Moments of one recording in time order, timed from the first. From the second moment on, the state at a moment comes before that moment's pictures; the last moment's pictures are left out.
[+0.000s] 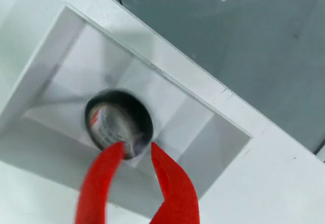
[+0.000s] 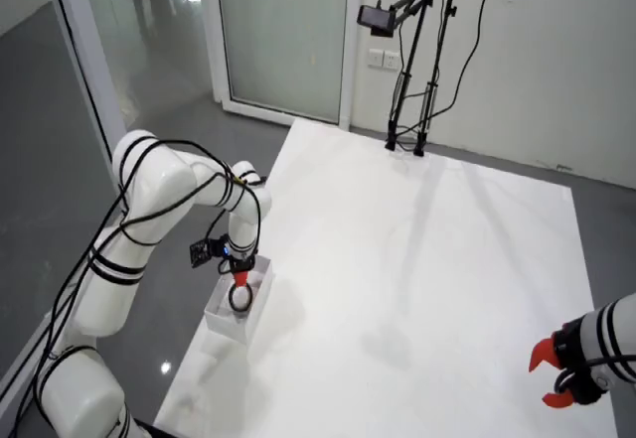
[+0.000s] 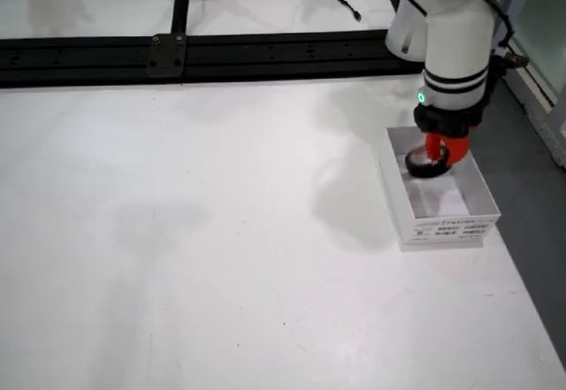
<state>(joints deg) -22.0 42.8 87.3 18.9 52.3 -69.7</state>
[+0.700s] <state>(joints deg) -22.5 44.3 87.2 18.9 48.5 -70.7</state>
